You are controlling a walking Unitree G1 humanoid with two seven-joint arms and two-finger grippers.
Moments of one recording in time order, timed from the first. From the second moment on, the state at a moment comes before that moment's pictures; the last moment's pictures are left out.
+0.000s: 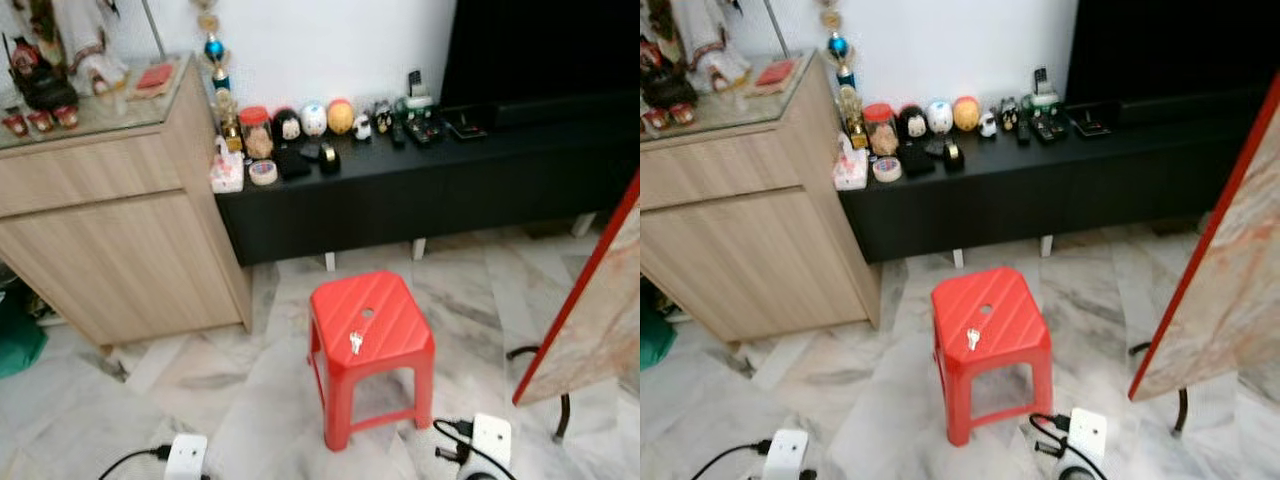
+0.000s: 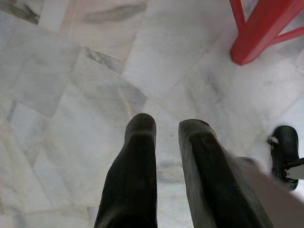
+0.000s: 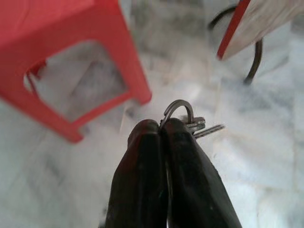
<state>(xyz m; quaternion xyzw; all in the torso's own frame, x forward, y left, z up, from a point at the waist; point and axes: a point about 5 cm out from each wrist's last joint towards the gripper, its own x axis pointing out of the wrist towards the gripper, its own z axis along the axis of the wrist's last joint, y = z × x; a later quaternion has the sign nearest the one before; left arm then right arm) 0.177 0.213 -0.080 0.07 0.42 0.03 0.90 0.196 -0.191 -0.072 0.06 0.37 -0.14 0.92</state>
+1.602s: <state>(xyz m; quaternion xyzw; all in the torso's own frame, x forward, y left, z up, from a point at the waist) 0.182 0.224 -0.076 0.08 0.43 0.03 0.90 0.222 -0.185 -0.057 0.06 0.33 -0.14 0.93</state>
